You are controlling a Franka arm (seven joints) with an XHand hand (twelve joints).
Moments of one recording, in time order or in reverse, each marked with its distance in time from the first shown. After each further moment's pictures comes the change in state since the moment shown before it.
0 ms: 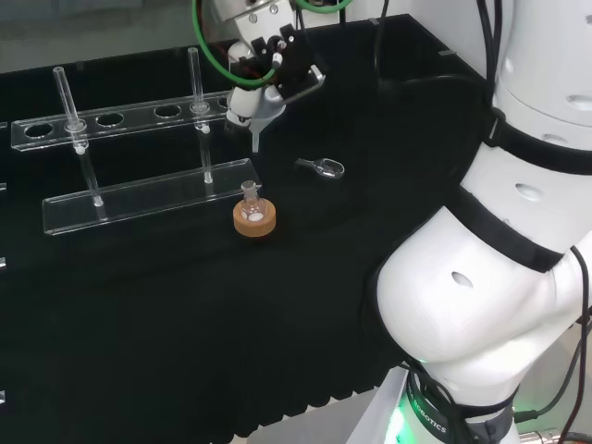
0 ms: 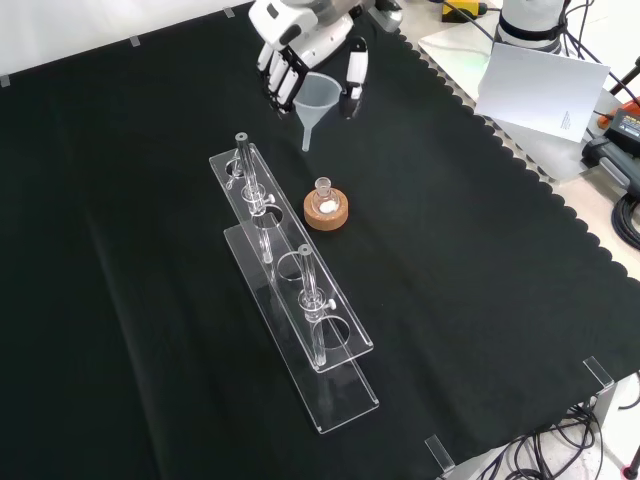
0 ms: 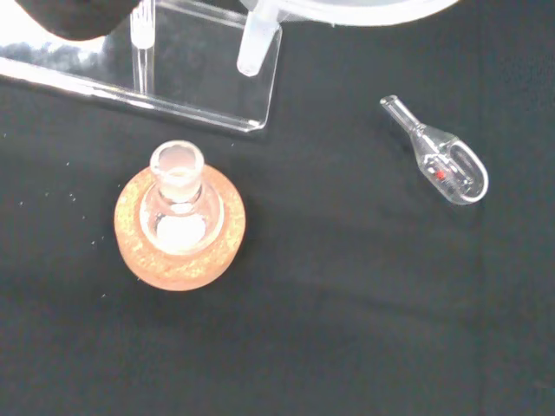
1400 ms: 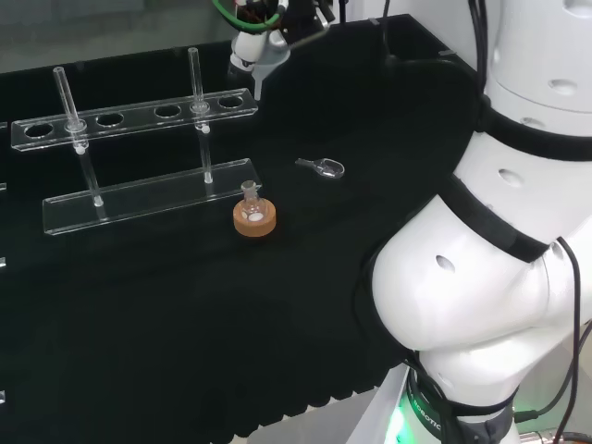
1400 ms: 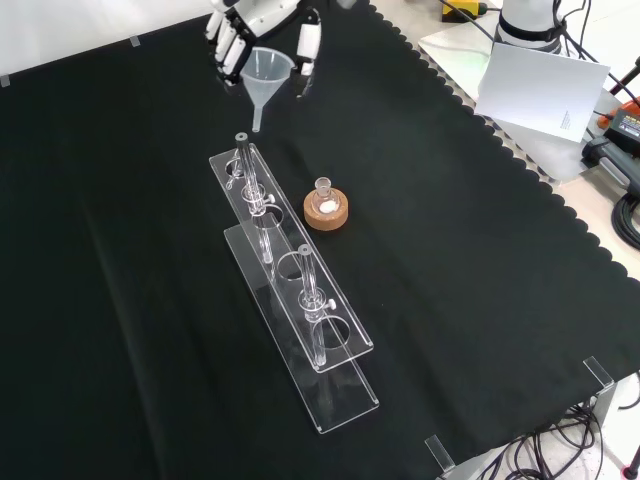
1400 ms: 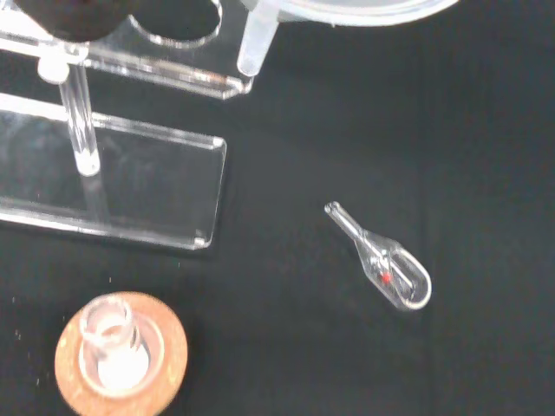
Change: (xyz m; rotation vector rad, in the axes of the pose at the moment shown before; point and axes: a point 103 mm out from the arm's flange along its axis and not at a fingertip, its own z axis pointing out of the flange) arm -0.035 0.037 -0.060 -0.056 0.027 0.036
